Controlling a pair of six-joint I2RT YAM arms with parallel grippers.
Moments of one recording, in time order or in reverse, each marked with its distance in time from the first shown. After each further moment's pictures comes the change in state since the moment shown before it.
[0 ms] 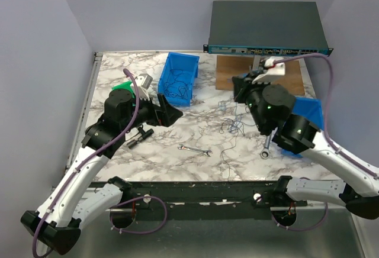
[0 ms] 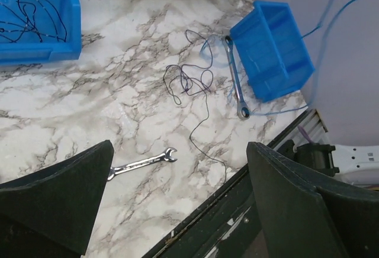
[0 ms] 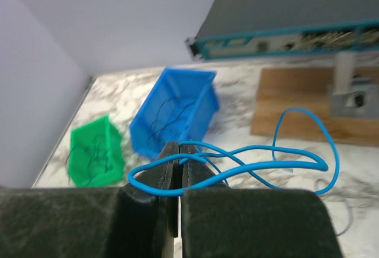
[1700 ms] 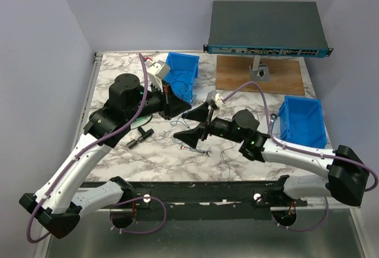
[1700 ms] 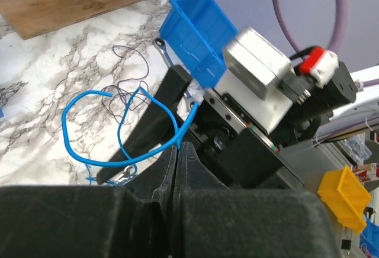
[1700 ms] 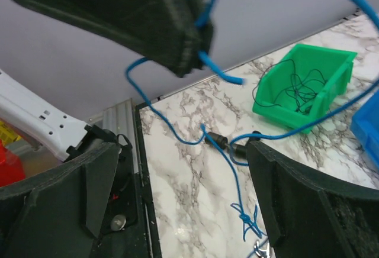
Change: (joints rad) left arm -0.137 0.142 0.236 -0.006 0.146 0.066; right arm -0.039 0.184 -0.470 0.837 -1.031 -0.031
